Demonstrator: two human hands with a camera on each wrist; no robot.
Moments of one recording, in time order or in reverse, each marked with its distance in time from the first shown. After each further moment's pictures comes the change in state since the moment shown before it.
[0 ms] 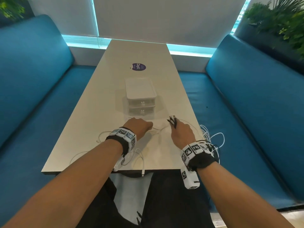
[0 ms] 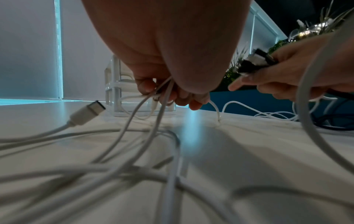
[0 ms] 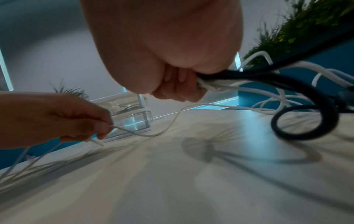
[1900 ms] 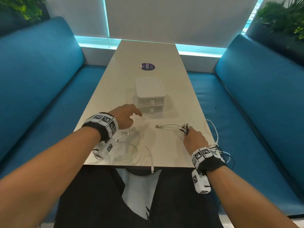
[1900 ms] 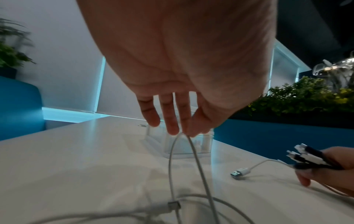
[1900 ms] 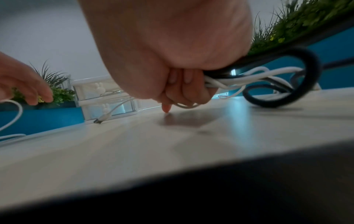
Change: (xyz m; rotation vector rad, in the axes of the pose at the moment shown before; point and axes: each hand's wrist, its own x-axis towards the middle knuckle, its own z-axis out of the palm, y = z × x) left_hand -0.054 -0.076 -0.044 -0.458 -0.072 -0.172; right_hand -0.013 0.024 0.013 -0.166 -0.048 0.140
